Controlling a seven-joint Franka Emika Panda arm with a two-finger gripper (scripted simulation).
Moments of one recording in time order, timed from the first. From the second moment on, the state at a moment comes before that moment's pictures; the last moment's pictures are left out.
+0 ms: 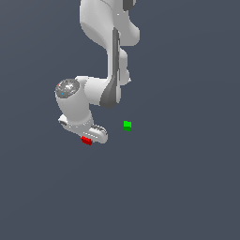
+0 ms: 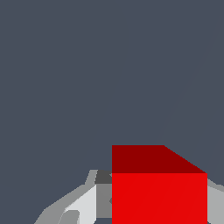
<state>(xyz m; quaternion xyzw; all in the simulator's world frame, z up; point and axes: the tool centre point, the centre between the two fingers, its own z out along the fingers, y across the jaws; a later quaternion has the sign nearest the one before) 0.017 -0.148 0.110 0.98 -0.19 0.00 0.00</state>
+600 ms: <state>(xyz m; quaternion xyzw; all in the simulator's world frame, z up) -0.042 -0.068 0.090 0.98 -0.19 0.00 0.00</state>
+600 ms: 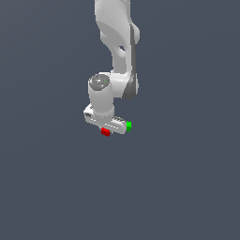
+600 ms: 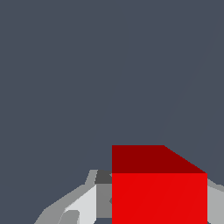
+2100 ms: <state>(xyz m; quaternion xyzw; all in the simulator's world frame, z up) -0.118 0.044 0.061 0.98 -0.19 0.00 0.00</state>
